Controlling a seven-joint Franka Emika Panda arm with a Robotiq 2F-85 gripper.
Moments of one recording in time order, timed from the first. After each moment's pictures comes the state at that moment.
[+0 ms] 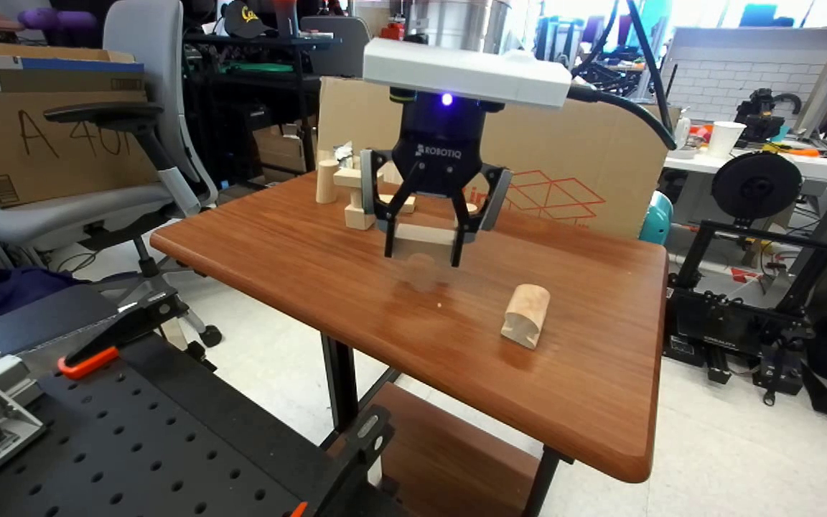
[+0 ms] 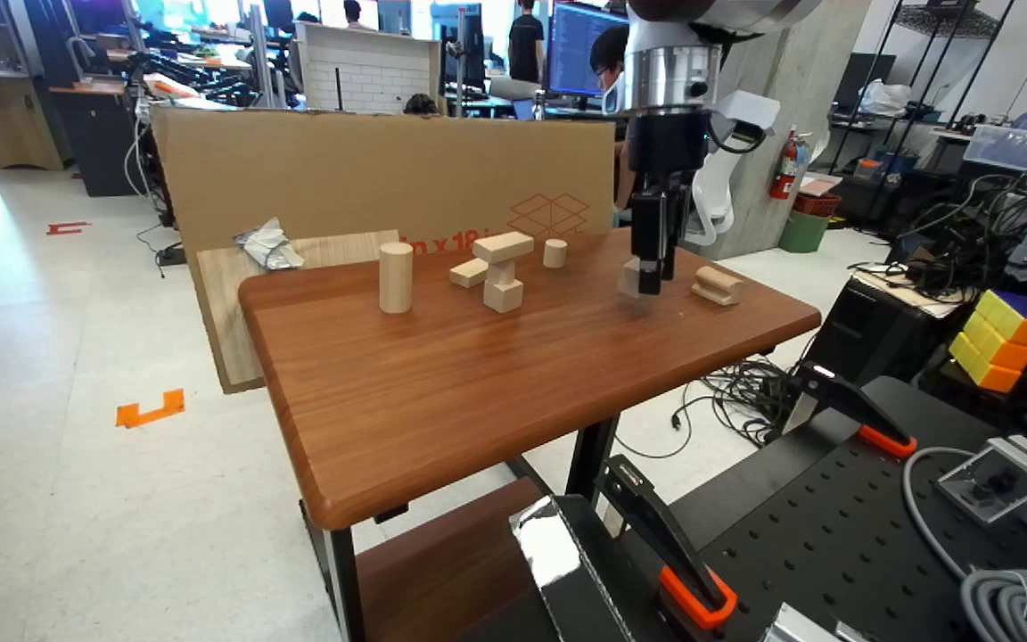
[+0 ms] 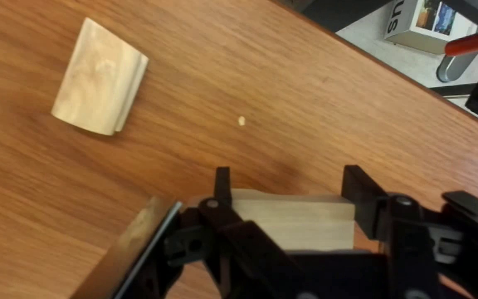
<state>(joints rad) -0.15 0.46 0.06 -2.09 -0.10 2.33 -0.55</state>
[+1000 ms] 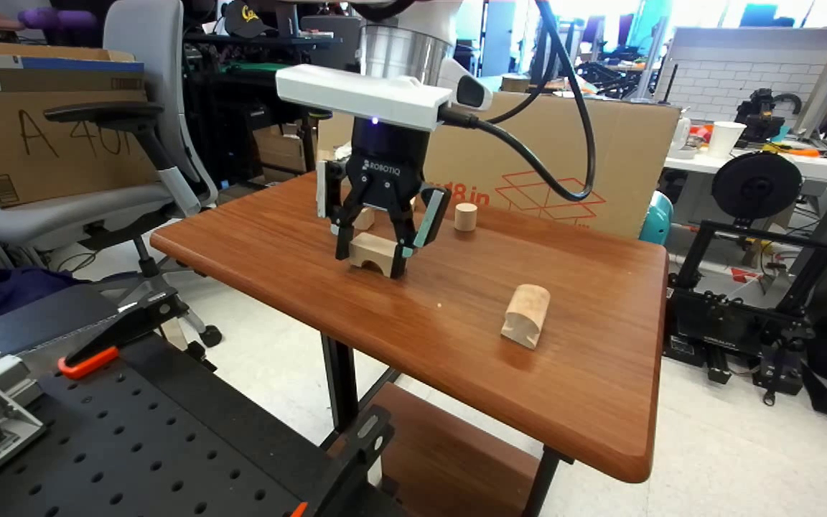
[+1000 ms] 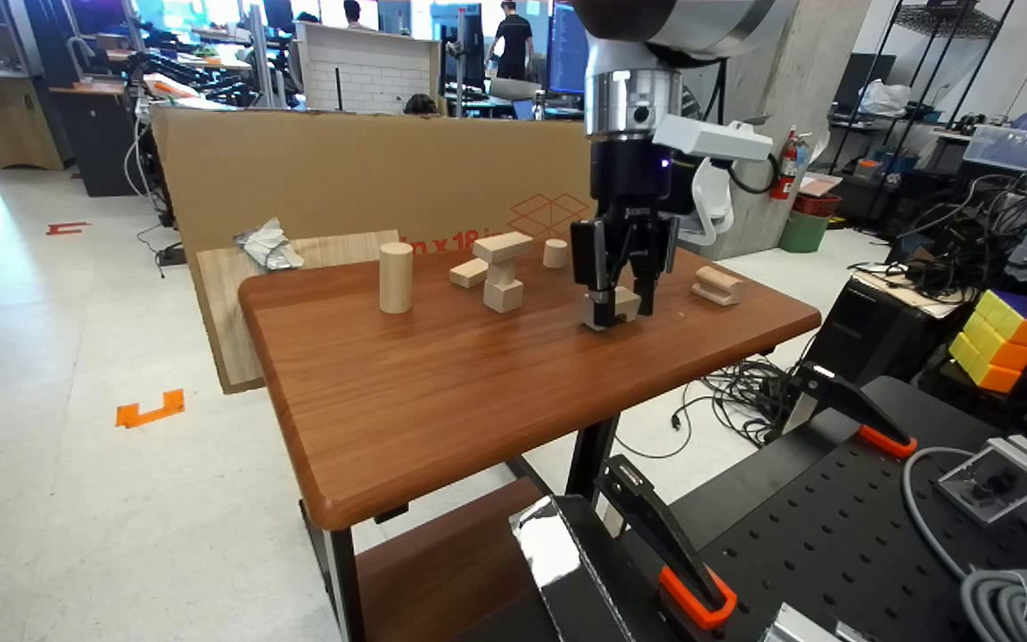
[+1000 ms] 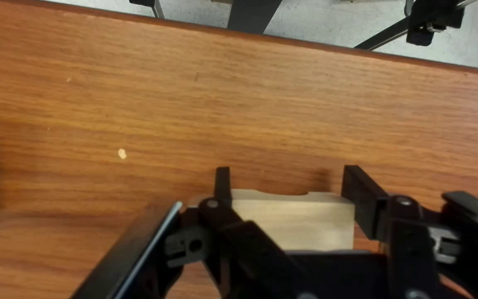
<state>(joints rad) -0.05 0.49 0.05 -2.10 -0.02 2.33 -0.18</state>
